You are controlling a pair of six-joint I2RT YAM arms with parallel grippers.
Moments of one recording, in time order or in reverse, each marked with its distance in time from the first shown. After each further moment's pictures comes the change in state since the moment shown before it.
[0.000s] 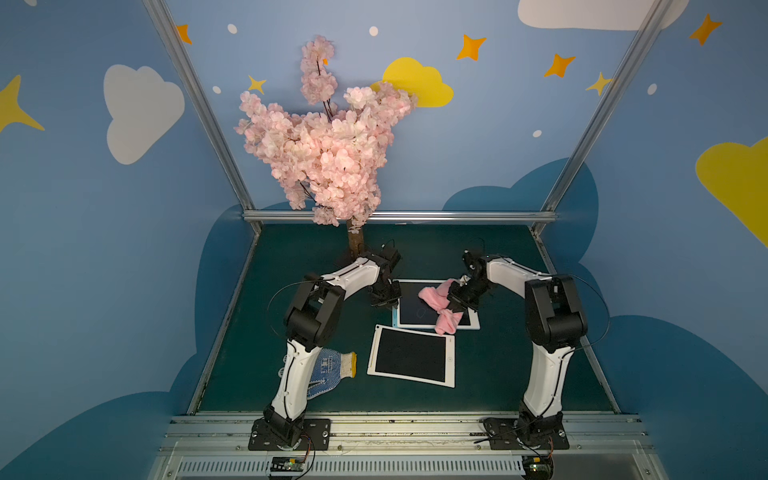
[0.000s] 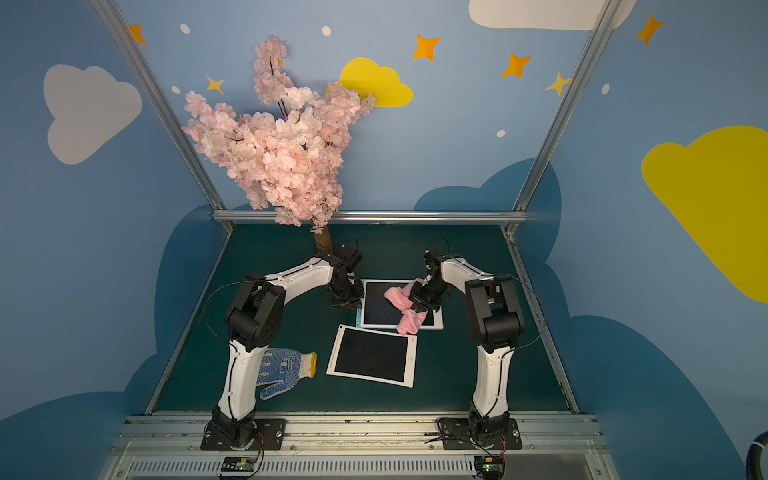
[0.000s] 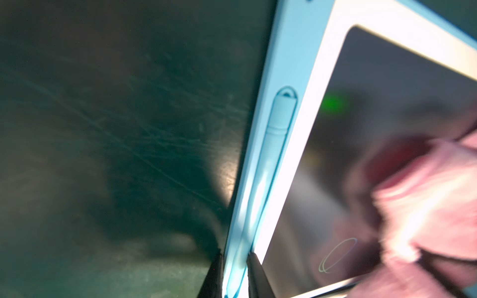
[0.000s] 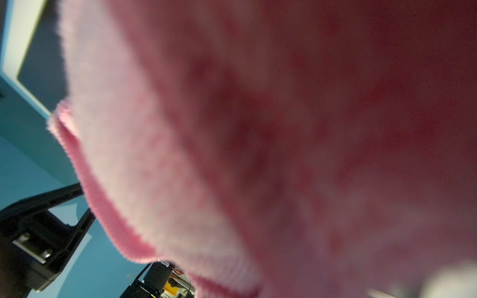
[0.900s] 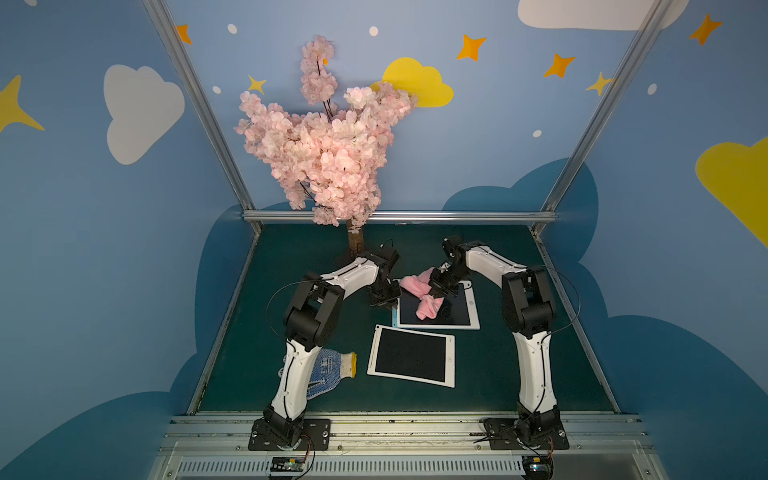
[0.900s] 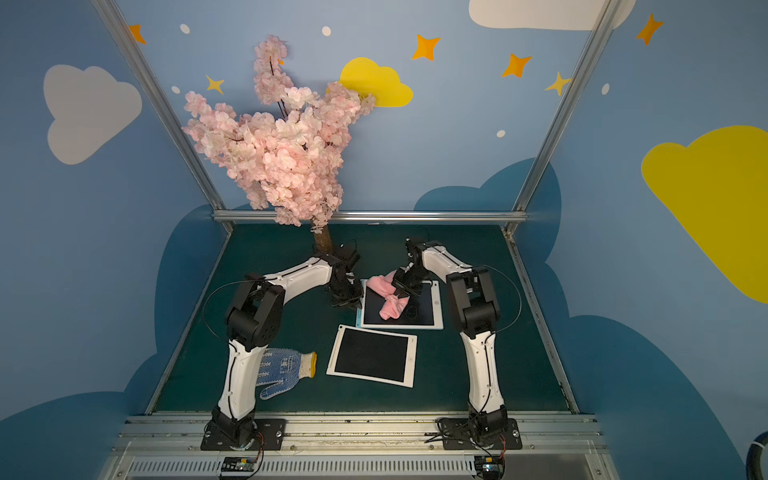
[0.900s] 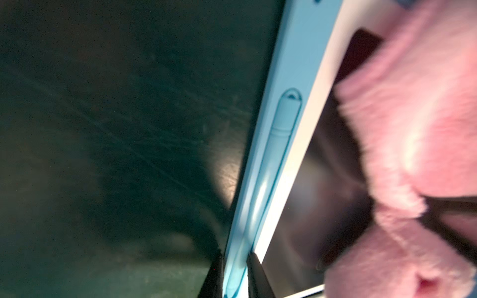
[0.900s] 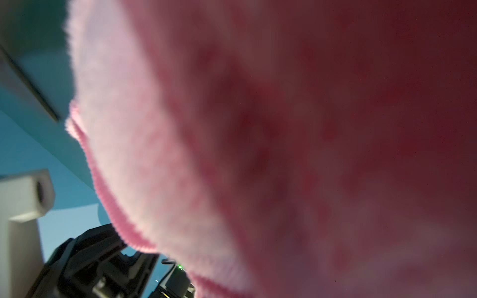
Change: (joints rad) left arm 0.010 0.001 -0.006 0.007 0.021 -0.008; right arm 0.087 0.229 0.349 -0.063 -0.035 0.081
